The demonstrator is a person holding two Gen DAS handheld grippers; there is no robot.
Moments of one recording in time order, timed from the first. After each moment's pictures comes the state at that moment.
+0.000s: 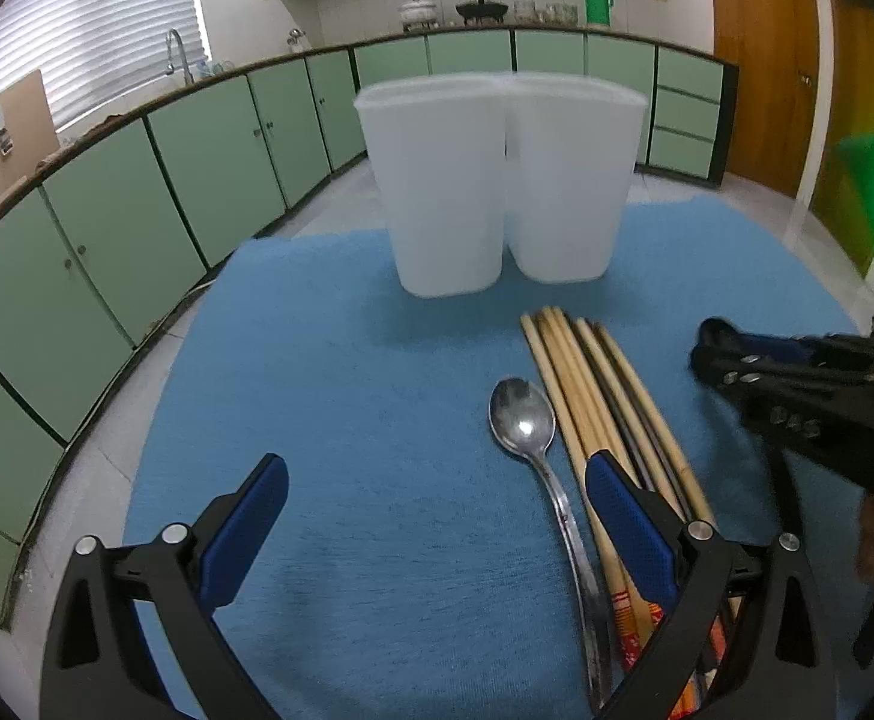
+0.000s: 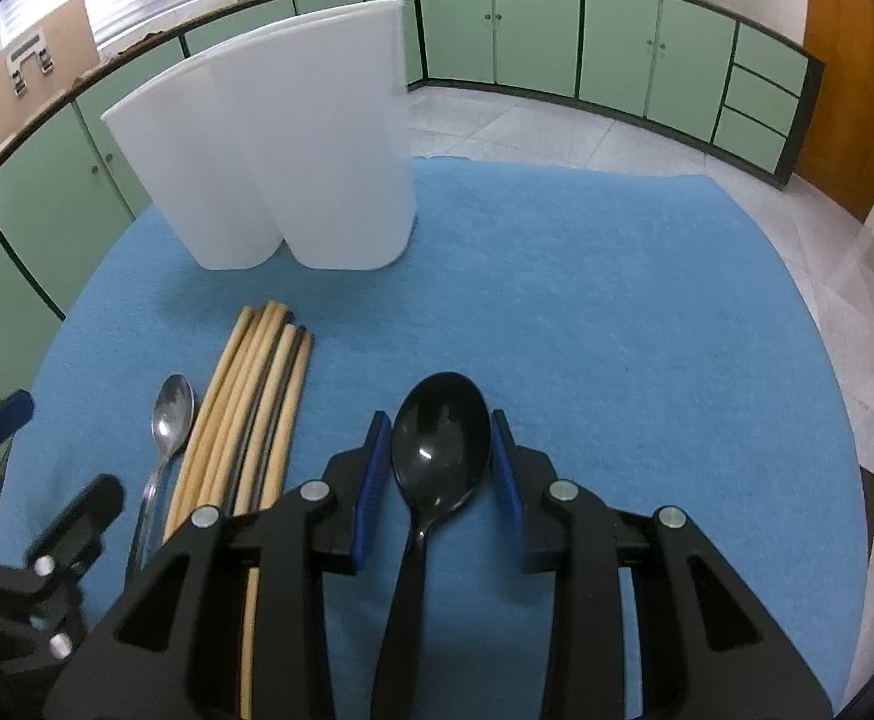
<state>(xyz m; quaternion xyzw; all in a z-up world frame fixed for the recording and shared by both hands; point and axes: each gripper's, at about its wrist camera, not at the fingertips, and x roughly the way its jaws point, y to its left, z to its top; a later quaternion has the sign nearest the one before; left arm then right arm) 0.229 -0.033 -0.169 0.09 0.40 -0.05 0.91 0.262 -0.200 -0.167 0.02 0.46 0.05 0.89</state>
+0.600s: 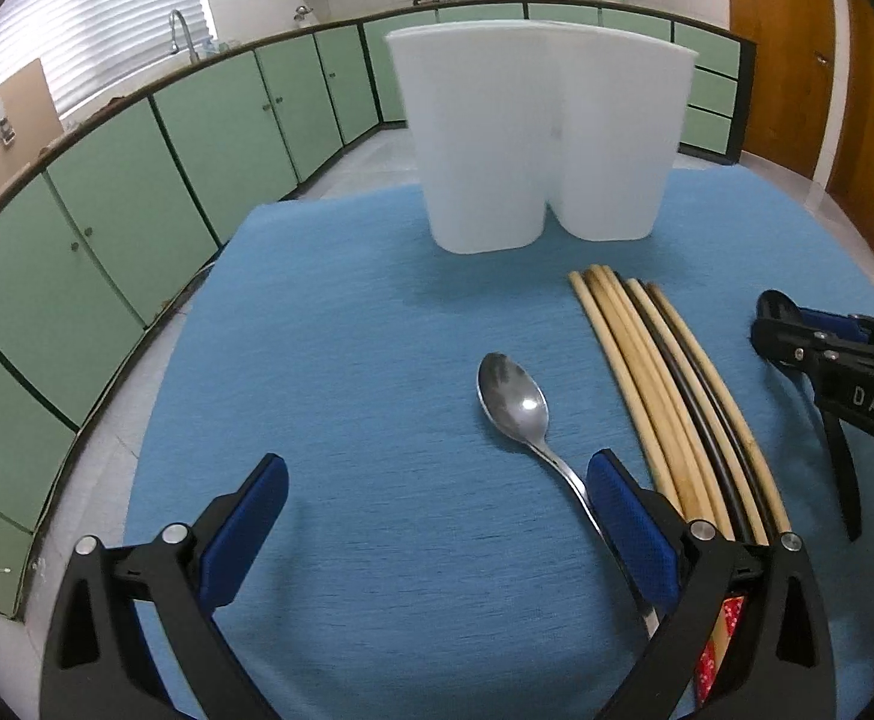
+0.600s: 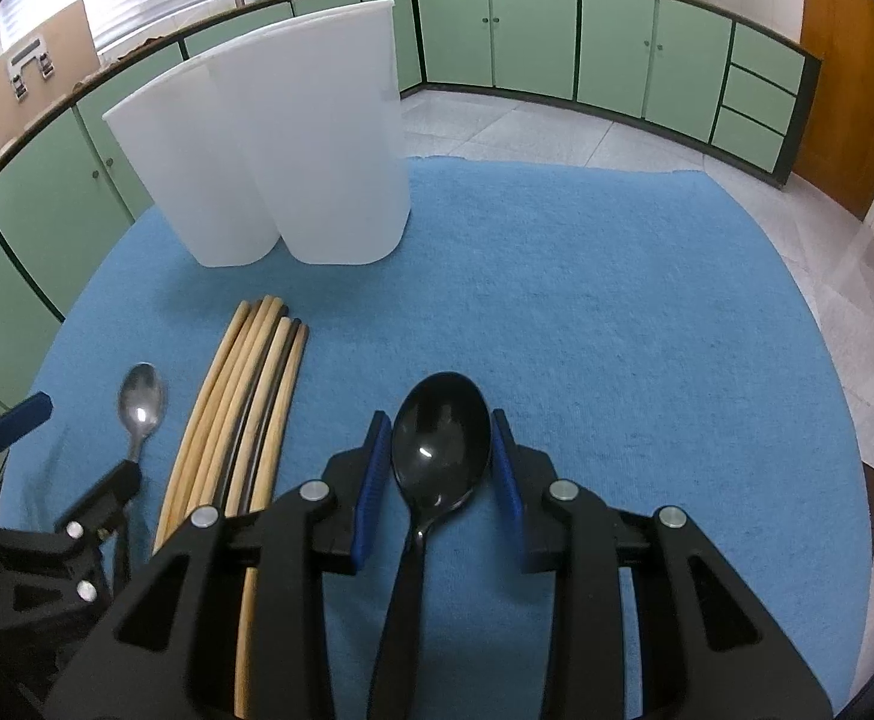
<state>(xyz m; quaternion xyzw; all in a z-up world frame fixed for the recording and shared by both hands) 0.238 -0.009 -0.179 0.09 0.43 -0.04 0.90 0.253 -0.193 -0.171 0.01 0.46 0.05 0.89</state>
